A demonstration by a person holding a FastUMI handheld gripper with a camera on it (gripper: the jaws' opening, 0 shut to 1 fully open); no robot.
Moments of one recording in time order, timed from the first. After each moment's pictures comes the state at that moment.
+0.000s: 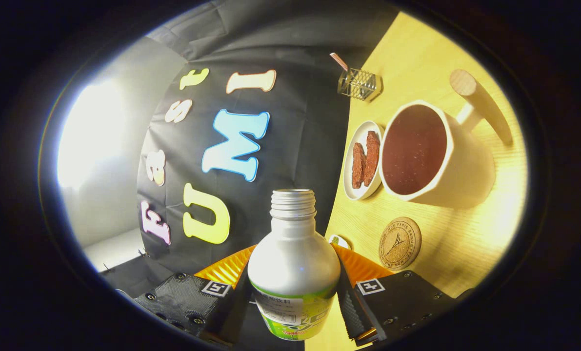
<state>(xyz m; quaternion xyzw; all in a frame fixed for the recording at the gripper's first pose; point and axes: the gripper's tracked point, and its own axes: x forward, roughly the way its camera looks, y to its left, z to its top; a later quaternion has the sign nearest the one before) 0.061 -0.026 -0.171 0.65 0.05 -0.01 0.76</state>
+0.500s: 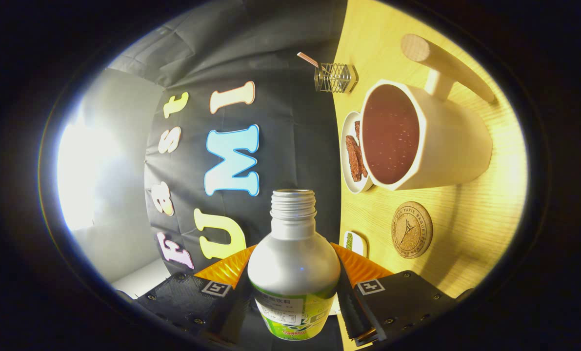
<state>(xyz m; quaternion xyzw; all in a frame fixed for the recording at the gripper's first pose) 0.063 -0.034 -0.168 0.72 0.02 0.00 0.69</state>
